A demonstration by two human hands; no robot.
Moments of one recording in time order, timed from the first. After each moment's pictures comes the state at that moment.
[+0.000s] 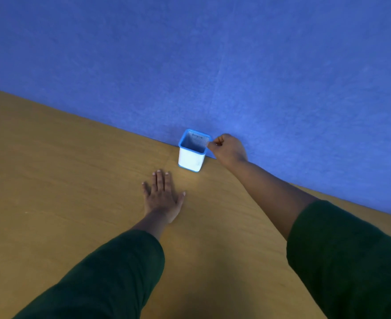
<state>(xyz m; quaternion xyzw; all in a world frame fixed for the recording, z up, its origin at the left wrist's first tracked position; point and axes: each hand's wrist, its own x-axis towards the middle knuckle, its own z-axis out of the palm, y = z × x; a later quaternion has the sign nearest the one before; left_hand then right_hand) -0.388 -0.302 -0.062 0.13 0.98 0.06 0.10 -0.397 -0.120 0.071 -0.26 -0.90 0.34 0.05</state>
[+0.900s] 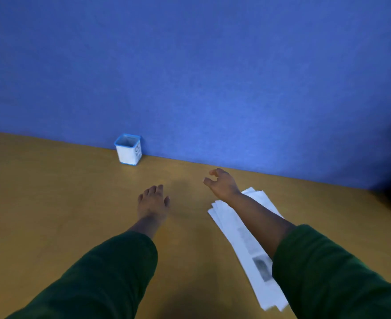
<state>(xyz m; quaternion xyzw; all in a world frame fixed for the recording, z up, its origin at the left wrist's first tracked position) -0.187 -0.201 0.020 0.20 0.97 0.13 0.03 -0.117 -0.015 0.081 -0.28 -0.87 0.40 0.05</state>
